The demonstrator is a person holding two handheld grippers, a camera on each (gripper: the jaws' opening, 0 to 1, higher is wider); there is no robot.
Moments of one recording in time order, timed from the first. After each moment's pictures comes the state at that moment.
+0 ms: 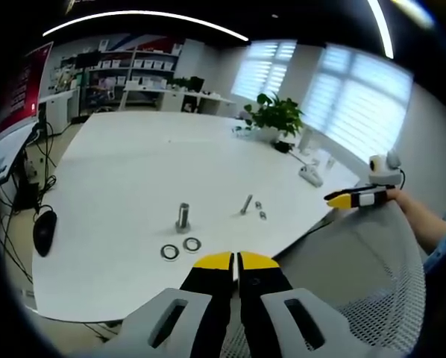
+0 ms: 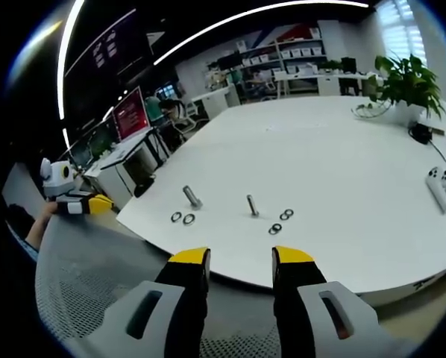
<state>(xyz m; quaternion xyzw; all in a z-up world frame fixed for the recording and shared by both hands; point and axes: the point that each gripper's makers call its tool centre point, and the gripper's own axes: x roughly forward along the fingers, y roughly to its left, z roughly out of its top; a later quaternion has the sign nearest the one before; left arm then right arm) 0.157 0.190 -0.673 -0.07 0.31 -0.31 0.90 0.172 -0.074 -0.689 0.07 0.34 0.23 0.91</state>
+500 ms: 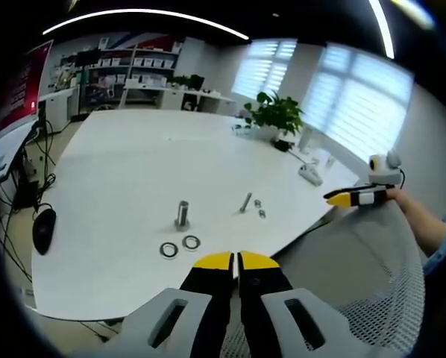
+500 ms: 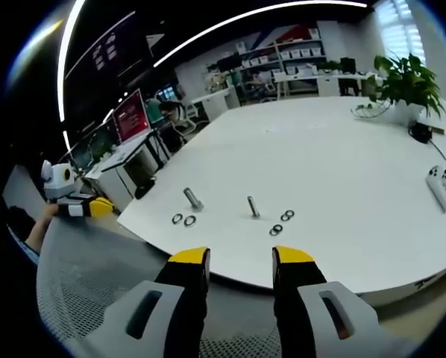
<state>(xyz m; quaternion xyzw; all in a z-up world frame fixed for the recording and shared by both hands) 0.156 0.190 -0.674 -0.07 0.31 -0.31 0.89 0.172 -0.073 -0.689 0.07 0.33 0.23 0.91</state>
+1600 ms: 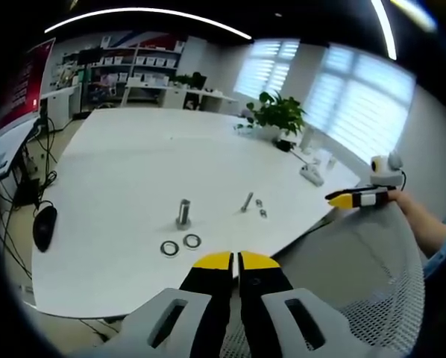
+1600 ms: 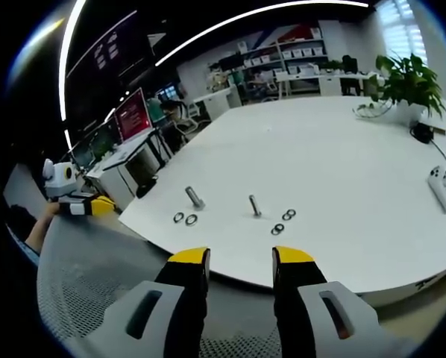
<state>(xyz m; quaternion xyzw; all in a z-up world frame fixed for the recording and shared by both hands) 0.155 0.191 -0.675 -0.07 0.32 -0.31 0.89 0.171 -0.072 -0.688 0.07 0.33 0.24 0.91</state>
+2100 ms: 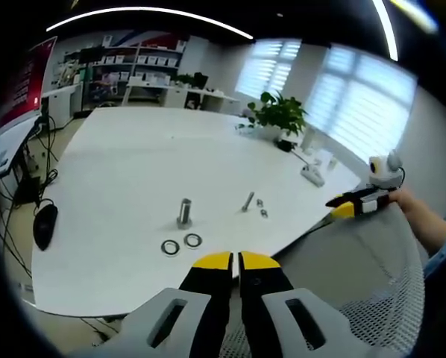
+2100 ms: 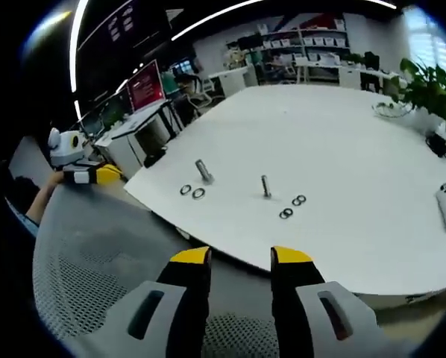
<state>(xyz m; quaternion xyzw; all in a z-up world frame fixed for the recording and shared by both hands) 0.156 0.192 -0.676 -0.07 0.32 -0.30 0.89 0.152 -0.060 -0.703 -0.02 0.40 0.31 0.86</state>
